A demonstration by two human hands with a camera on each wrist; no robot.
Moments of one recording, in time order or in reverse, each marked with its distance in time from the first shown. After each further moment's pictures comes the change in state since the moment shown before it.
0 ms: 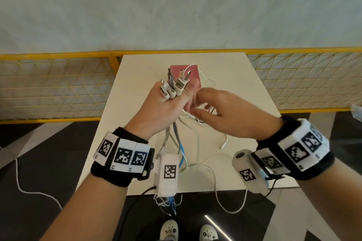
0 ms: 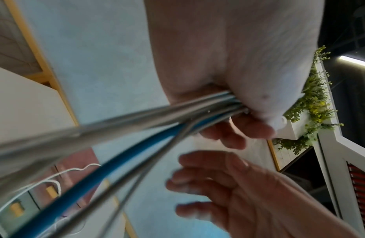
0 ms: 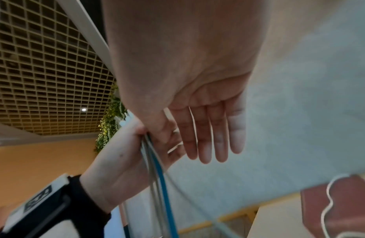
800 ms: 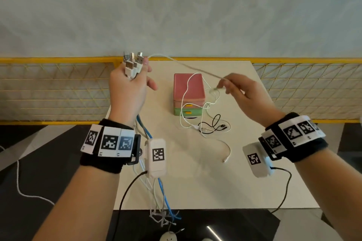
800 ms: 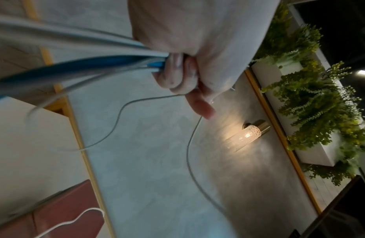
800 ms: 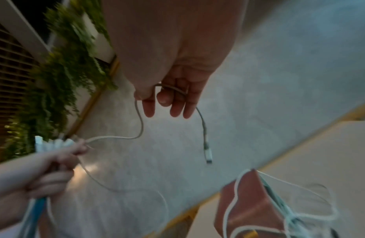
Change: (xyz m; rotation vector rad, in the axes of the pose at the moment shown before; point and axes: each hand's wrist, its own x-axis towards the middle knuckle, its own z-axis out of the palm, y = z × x) left_hand 0.050 -0.048 -0.042 -0.018 0.629 -0.207; right_hand 0.029 0.089 -0.017 0.133 0.410 0.114
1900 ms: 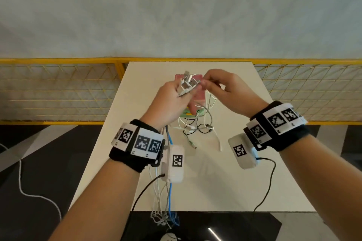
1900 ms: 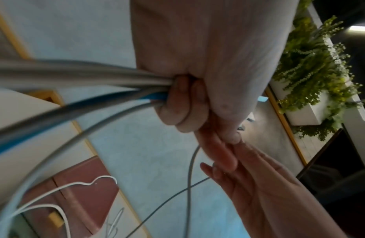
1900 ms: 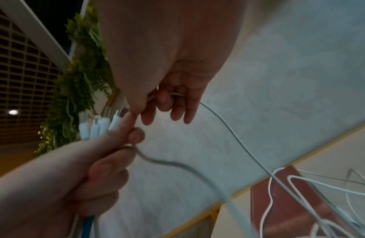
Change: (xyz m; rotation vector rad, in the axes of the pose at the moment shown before) left_hand -0.029 0.005 0.047 0.202 -0.564 0.049; right_hand 0.029 -0.018 0.016 0.078 -0.159 -0.093
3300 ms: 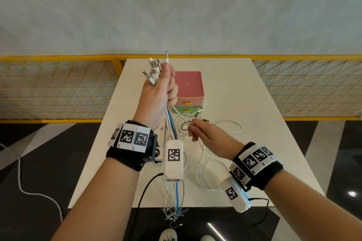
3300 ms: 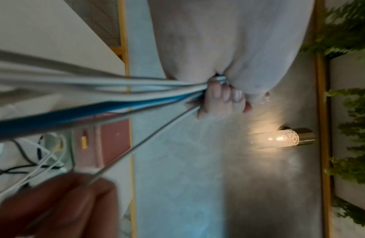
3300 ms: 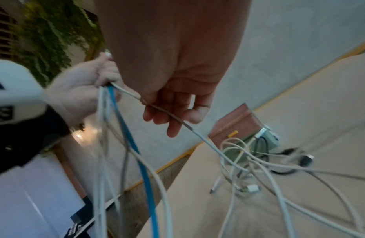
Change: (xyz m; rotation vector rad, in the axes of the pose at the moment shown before) left_hand 0.002 -0.014 -0.002 -0.856 0.137 -0.101; right_hand -0.073 0.032 0.085 0.175 -0.272 0.180
